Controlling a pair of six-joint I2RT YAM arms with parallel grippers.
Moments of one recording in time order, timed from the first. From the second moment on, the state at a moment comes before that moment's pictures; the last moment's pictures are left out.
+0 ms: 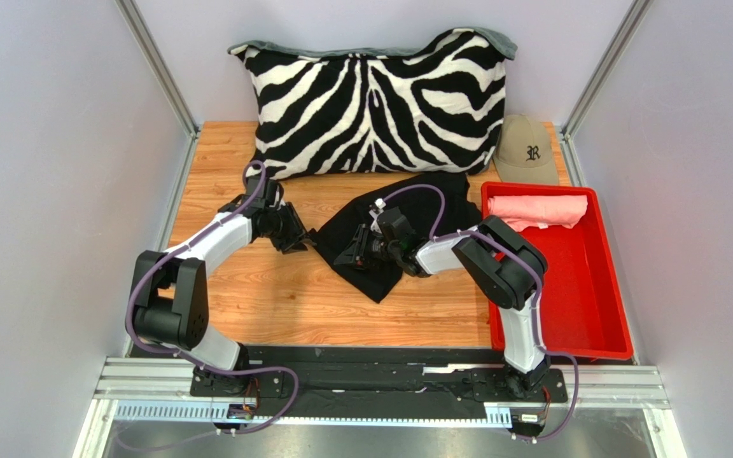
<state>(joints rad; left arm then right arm) -0.20 1.53 0.93 -0.46 0.29 -0.72 0.74 2.02 0.98 0.48 -0.41 1.07</state>
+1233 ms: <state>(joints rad) -0.27 1.80 1.14 -0.47 0.24 -0.80 0.76 1.89 1.01 0.16 -0.21 0.96</state>
